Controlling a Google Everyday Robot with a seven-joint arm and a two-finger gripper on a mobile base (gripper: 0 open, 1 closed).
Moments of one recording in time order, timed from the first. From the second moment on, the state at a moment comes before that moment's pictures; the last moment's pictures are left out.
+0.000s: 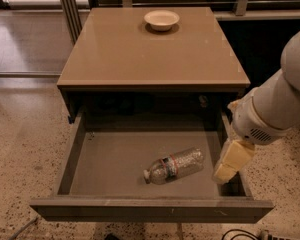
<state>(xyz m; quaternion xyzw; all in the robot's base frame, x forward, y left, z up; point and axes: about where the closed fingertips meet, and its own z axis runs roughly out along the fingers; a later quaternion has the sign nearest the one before) 0.427 -0.173 0.826 -0.55 0.82 0.04 0.17</state>
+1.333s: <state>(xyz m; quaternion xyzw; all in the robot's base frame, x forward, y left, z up) 0.478 -0.160 0.740 -0.57 0.79 0.08 0.19</state>
